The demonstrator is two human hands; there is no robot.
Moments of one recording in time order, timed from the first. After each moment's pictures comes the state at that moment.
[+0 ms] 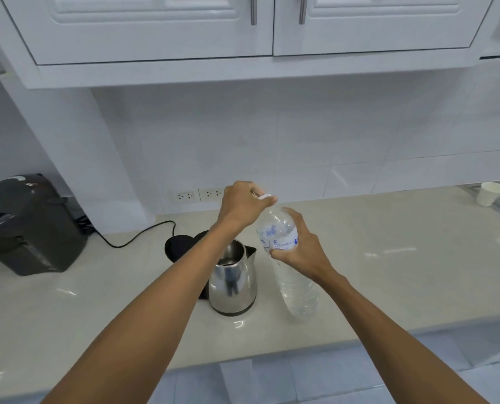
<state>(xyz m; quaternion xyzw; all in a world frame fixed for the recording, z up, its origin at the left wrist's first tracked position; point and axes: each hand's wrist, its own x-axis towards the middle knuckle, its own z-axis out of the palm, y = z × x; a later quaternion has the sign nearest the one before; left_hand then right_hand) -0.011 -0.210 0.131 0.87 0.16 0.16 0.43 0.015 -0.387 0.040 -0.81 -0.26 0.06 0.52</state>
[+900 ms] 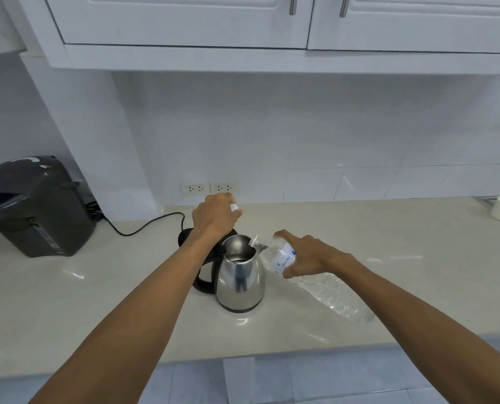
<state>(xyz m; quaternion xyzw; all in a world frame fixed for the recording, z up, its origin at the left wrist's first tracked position) -0.041 -0.137 0.095 0.94 0.26 0.10 0.21 0.041 -0.363 0.044 -0.90 -0.36 0.21 0.11</state>
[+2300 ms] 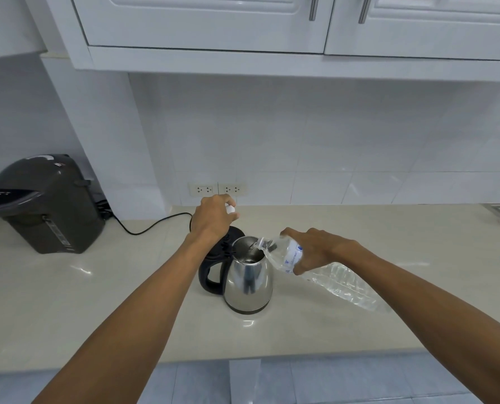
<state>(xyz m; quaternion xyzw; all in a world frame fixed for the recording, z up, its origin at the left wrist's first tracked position) -0.058 -0.106 0.083 0.91 0.24 0.16 0.30 0.052 -0.344 0.069 -0.89 -0.40 0.20 -0.02</state>
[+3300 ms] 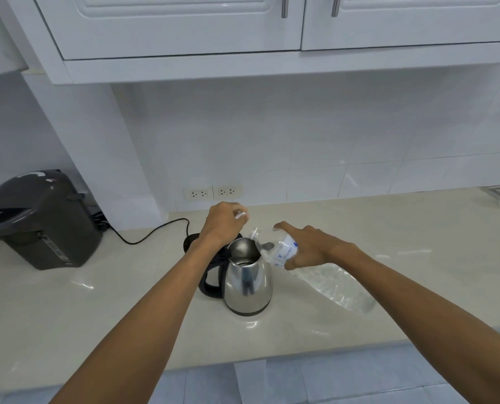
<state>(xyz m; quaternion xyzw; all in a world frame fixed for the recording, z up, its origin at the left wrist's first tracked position) -0.042 -0.131 0.081 0.91 0.17 0.12 0.36 0.053 -0.352 0.052 -0.90 -0.39 0.18 0.13</state>
